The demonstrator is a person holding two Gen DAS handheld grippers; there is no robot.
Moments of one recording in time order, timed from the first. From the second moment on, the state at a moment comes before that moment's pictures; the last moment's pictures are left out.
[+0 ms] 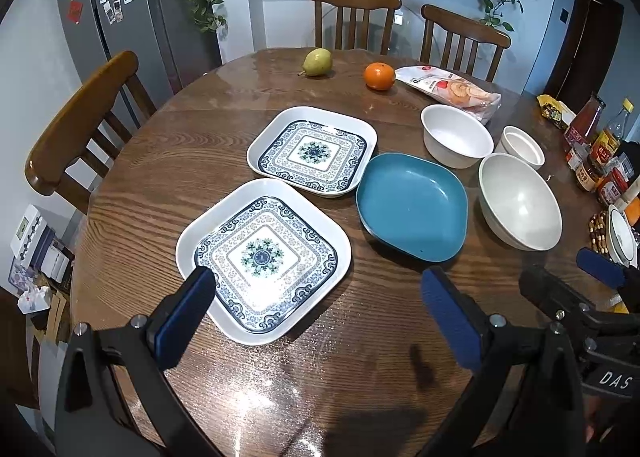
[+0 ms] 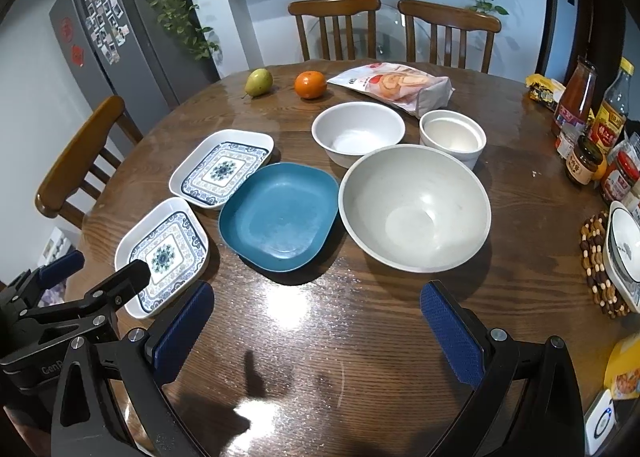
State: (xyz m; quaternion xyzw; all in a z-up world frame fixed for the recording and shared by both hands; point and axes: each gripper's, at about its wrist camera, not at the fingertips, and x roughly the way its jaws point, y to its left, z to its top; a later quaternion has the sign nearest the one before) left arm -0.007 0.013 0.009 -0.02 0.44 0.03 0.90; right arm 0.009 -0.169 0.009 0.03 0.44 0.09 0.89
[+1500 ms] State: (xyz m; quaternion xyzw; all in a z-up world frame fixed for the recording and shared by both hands) left arm 0.003 0.055 -0.007 -0.04 0.46 0.03 0.89; right arm 0.010 -0.132 -0.013 0.03 0.47 0.12 0.87
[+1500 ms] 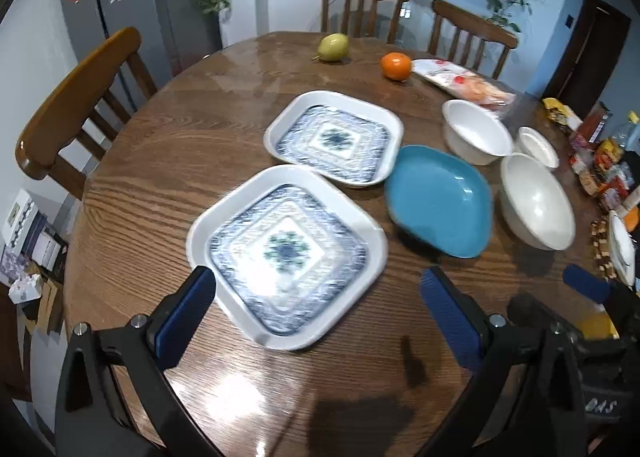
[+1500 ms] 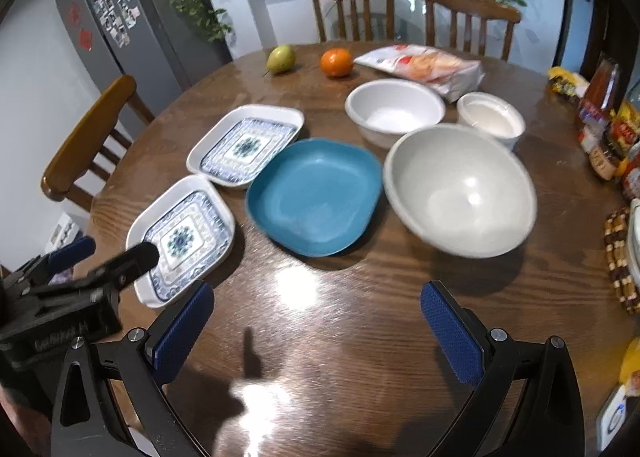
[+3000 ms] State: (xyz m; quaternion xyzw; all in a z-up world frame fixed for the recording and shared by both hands) left arm 0.049 0.145 -0.071 0.00 0.55 -0.10 0.83; right arm 0.061 -0.043 -0.077 0.08 0.54 0.16 0.82
